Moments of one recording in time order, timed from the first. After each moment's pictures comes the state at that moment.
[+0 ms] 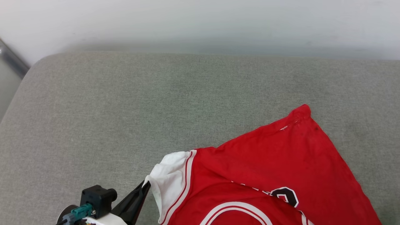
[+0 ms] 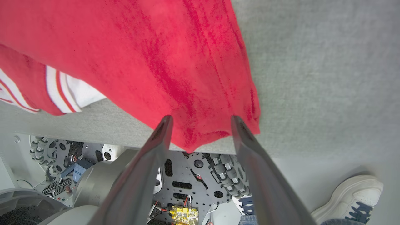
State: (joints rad) left arm -0.01 0.69 -0.62 -0.25 -0.76 0.19 0.00; right arm 0.27 -0.31 -0.28 -0.17 0.54 0.13 1.18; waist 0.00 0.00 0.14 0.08
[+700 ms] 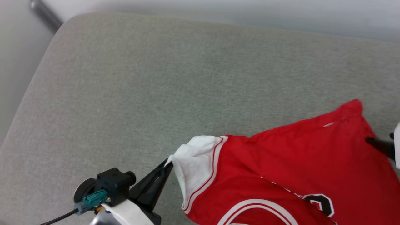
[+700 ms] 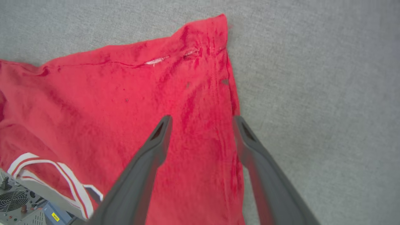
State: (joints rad) left arm -0.12 0.66 -0.66 -0.35 -0.70 0.17 0.03; right arm -0.30 -0.47 -0.11 -0.15 0.54 0.13 1.28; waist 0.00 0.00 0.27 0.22
